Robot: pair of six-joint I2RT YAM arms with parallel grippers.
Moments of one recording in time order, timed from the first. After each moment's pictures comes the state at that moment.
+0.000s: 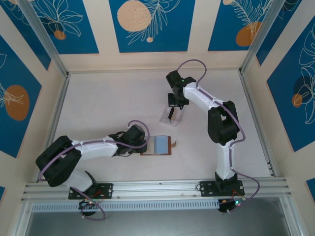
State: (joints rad) left arm -0.84 1.47 0.63 -0.22 -0.04 -0.73; right arm 0.46 2.05 1.73 -0.95 0.11 0.39
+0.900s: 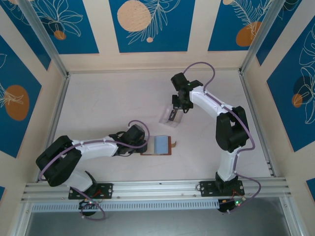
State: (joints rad) left arm -0.84 1.47 0.63 -0.21 -0.04 -0.73; right arm 0.45 1.90 1.57 -0.91 0.10 0.46
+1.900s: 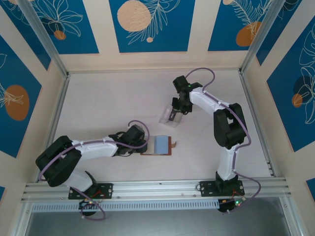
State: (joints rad) left arm -0.84 1.47 0.62 -0.20 -0.04 -0.73; right arm 0.42 1.95 1.53 -0.86 -0.04 0.52
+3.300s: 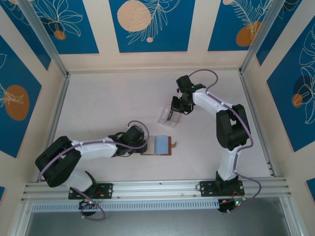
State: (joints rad) left arm -0.84 1.46 0.61 -0.18 -0.04 -0.73; right arm 0.39 1.92 1.47 -0.77 -0.22 0.55
